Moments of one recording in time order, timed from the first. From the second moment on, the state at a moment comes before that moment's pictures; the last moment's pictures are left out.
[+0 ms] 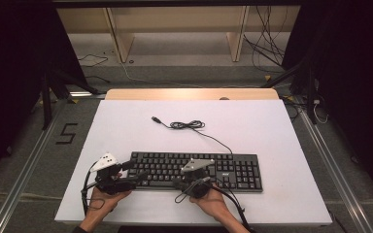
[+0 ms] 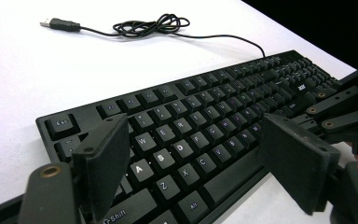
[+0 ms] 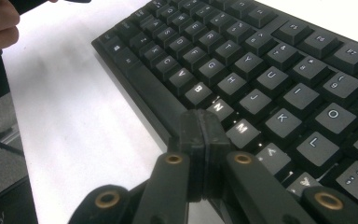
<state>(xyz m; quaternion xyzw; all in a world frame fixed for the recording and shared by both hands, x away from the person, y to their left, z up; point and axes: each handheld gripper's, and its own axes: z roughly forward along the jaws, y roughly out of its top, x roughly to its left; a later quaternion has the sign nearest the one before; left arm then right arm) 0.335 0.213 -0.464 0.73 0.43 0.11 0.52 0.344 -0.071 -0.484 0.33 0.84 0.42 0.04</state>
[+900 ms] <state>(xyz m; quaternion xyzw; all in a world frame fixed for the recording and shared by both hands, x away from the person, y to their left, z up) 0.336 0.214 -0.465 0.73 0.43 0.12 0.51 0.343 -0.074 -0.478 0.34 0.83 0.44 0.03</state>
